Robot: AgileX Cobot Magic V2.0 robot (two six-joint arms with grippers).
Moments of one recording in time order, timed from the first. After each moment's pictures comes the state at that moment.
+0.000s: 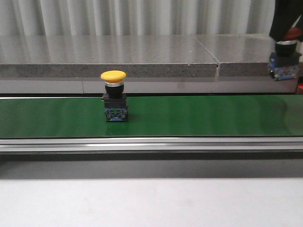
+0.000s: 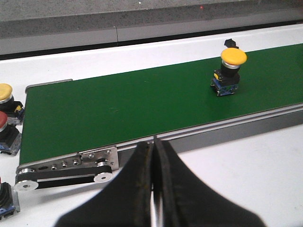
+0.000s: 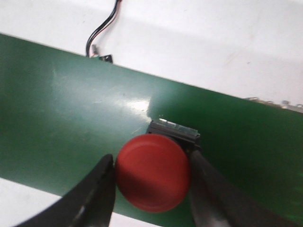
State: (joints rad) left arm -0.18 0.32 -0.60 -0.14 0.83 0.10; right arm 0.09 1.54 -1.40 0.11 1.01 -0.11
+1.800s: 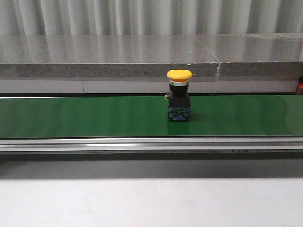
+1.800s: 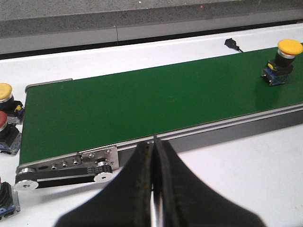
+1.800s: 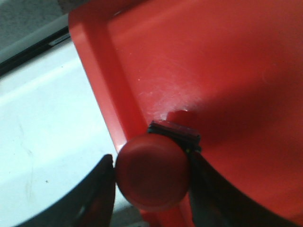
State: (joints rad) left arm -0.18 0.32 -0.60 -0.14 0.83 0.10; right arm -0.41 2.06 -1.73 0.24 0.87 0.02
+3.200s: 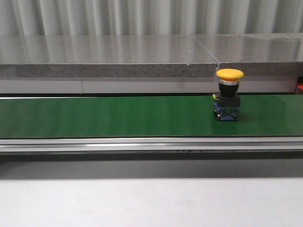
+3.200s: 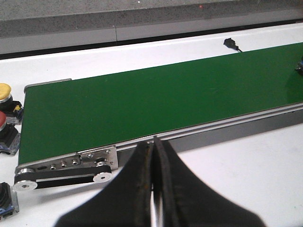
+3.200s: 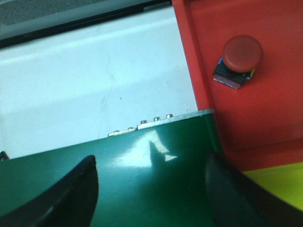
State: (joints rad) left arm -0.18 0.32 -0.60 -0.14 0.83 0.10; right arm -0.25 1.53 -1.28 0.16 0.76 -0.01
